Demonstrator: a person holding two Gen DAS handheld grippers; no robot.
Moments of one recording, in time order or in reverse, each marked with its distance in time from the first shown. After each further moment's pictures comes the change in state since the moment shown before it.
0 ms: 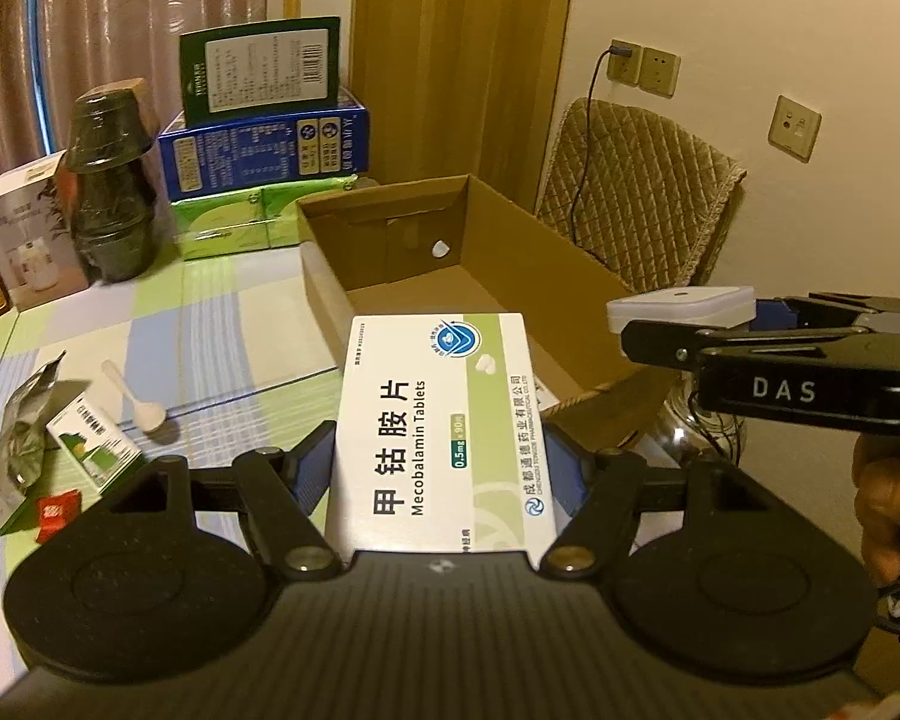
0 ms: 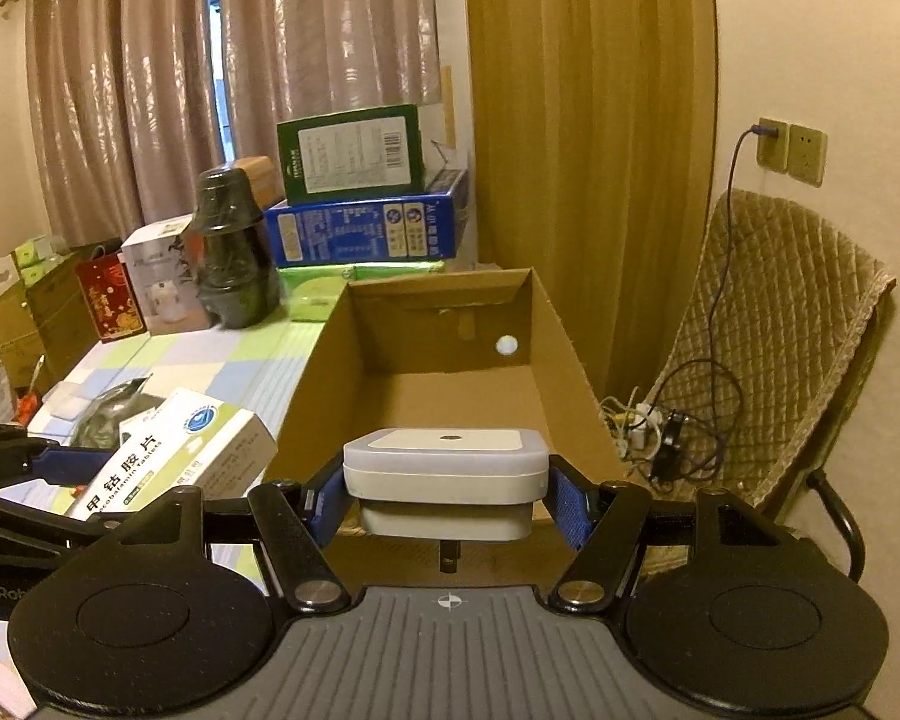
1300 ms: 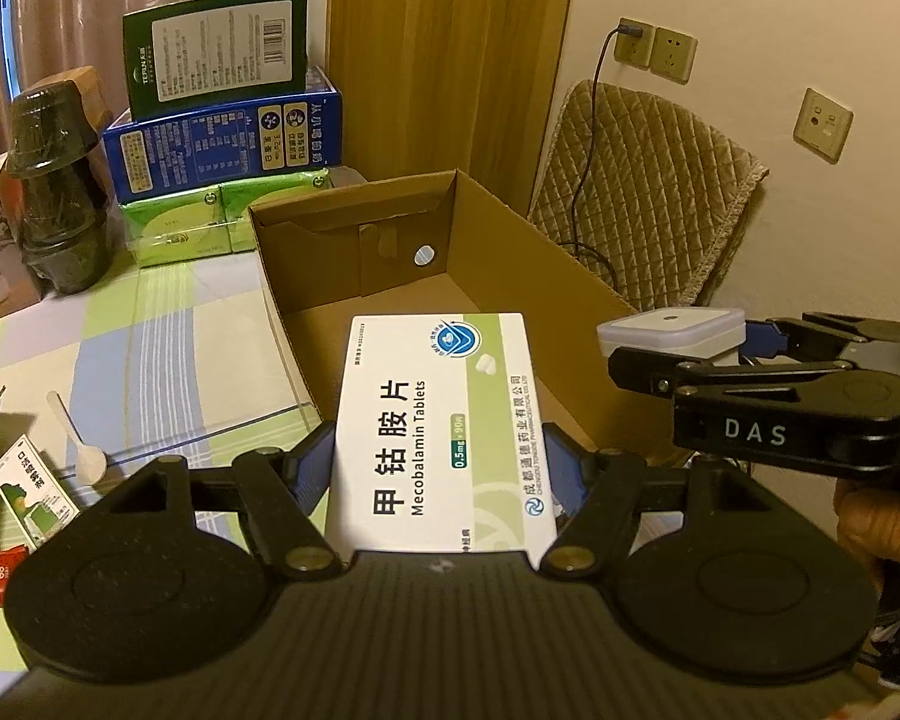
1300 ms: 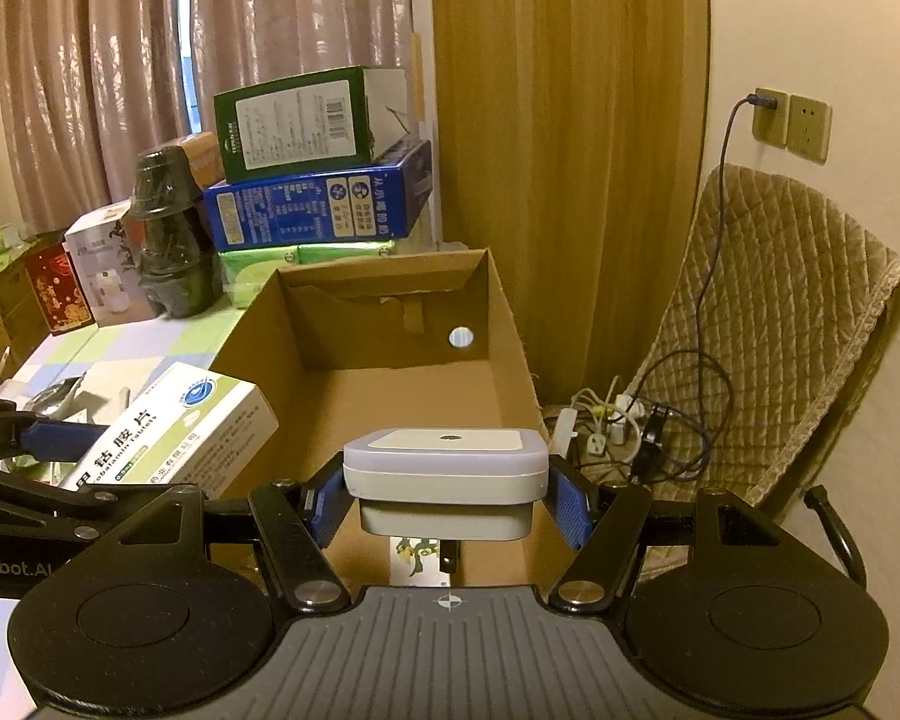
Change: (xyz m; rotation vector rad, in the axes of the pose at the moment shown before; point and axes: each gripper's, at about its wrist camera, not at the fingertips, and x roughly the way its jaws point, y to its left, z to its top) left arm 0.079 -0.012 0.041 -0.012 0.044 -0.006; right arm 0.067 -0.047 0.017 0.004 0.053 -0.025
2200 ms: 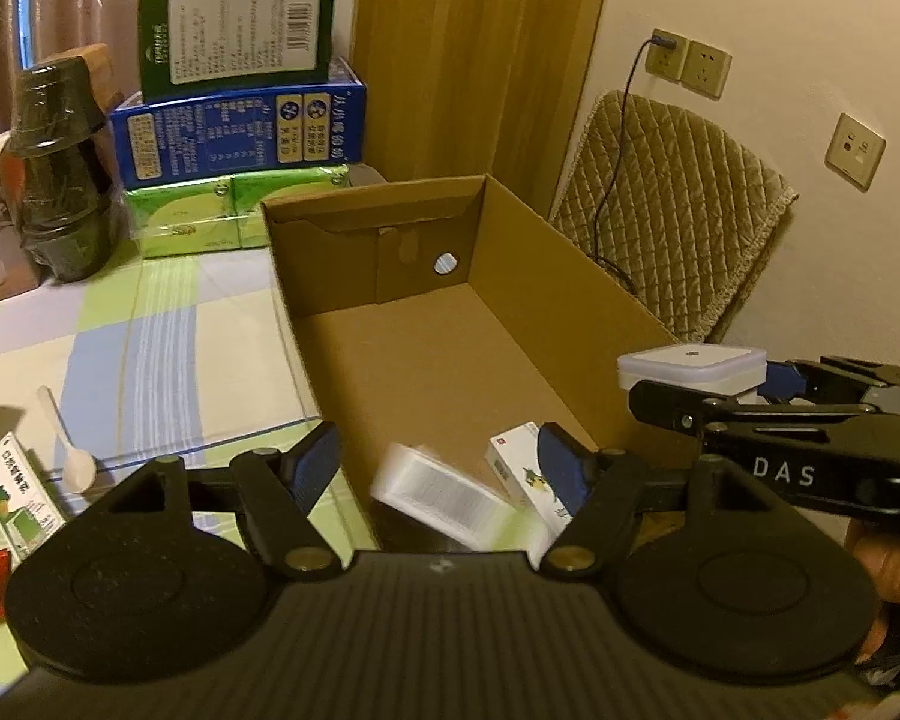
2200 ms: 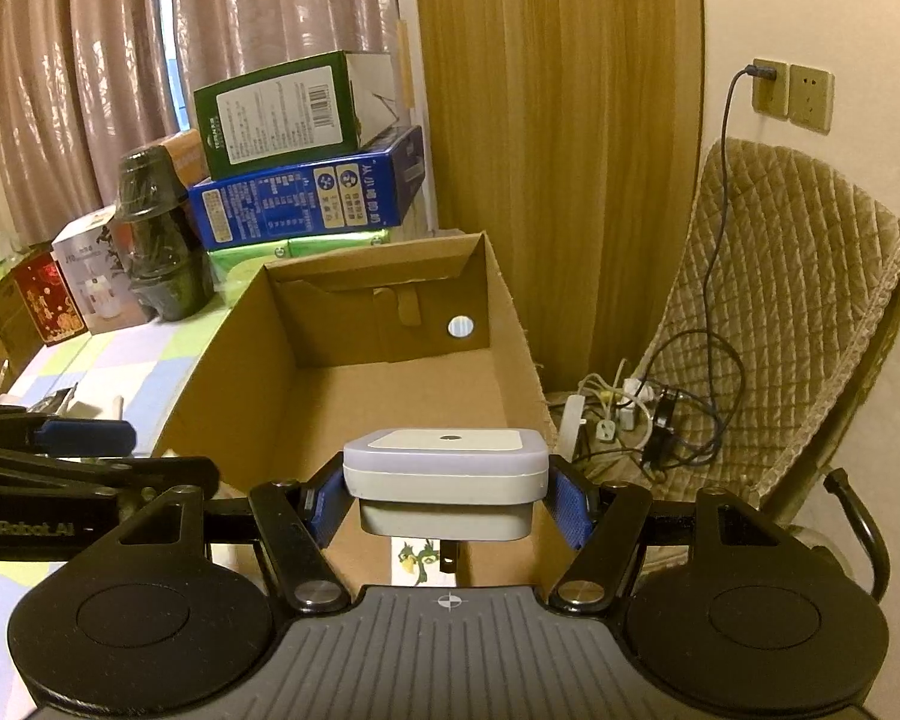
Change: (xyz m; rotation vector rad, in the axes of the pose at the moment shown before) left arm 0.024 0.015 0.008 -0.061 -0.013 0.018; right arm 0.020 -0.006 0.003 0.047 0.022 0.012
